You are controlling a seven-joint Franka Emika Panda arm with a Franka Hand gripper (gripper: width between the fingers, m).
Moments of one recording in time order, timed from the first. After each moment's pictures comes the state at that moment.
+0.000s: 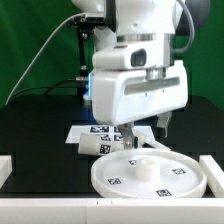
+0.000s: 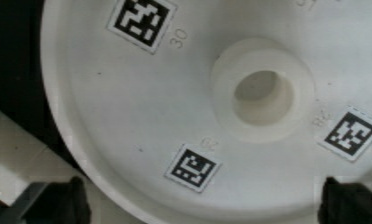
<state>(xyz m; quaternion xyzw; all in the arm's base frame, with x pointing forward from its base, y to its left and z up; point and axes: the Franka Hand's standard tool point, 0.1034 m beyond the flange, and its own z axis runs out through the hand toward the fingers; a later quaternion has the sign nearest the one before) 0.575 0.031 0.076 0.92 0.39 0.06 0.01</state>
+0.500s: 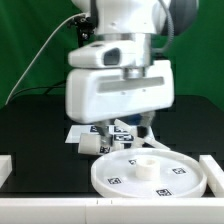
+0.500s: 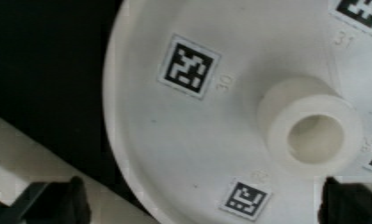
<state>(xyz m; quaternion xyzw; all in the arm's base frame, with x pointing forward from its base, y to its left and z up) 0.564 -0.023 0.084 0.95 0.32 0.05 0.02</state>
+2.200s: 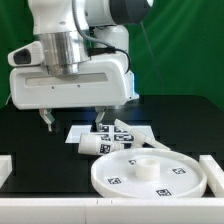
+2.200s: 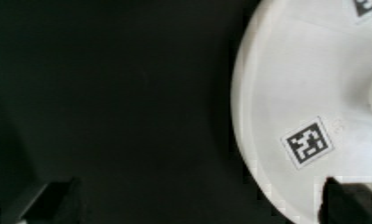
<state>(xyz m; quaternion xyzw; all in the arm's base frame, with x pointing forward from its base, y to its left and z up) 0.524 -0.089 0.080 0.99 -0.15 0.01 -0.06</state>
